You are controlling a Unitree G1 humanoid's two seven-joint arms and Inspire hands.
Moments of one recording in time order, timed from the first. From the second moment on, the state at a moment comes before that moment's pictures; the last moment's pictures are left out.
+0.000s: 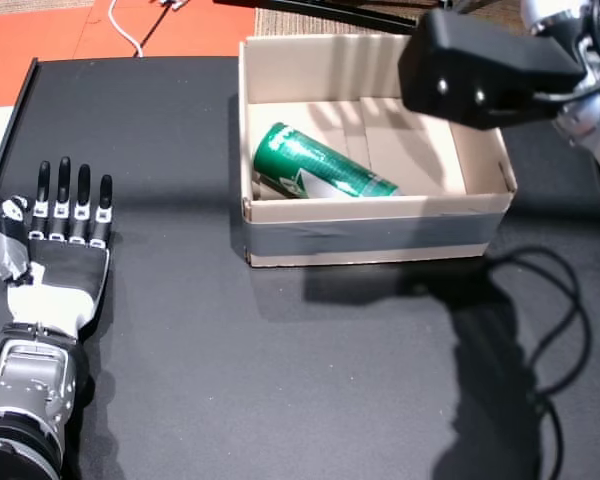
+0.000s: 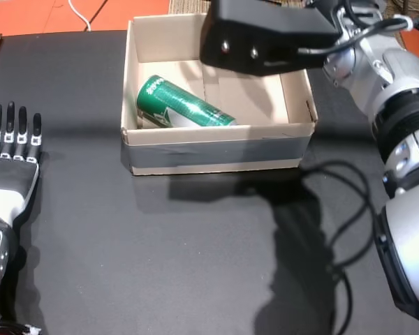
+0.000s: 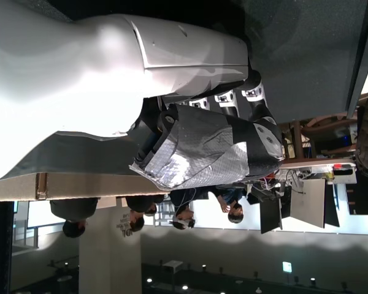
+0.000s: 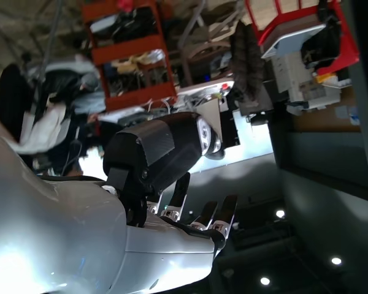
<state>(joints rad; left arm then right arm) -0.80 0.13 0.92 1.33 -0.76 0.03 -0.41 -1.21 -0.39 0.42 1.29 -0.71 -0.58 -0.73</state>
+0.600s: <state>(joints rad) -0.79 0.13 0.91 1.33 -0.75 0.04 -0.40 -0.29 -0.71 0.04 0.21 -0.51 -0.77 -0.40</state>
